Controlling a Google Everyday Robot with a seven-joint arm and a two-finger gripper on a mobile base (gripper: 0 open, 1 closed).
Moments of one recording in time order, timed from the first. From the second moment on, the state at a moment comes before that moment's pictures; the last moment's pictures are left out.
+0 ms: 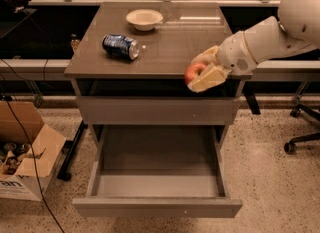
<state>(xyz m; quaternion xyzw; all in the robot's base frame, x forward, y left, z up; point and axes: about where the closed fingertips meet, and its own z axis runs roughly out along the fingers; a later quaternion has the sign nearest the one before) 0.601 -0.112 0.872 -0.59 0.69 0.22 0.35</state>
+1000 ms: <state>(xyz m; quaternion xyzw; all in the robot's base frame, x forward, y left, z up) 0.630 -0.102 0.909 -0.57 0.68 0.19 0.41</state>
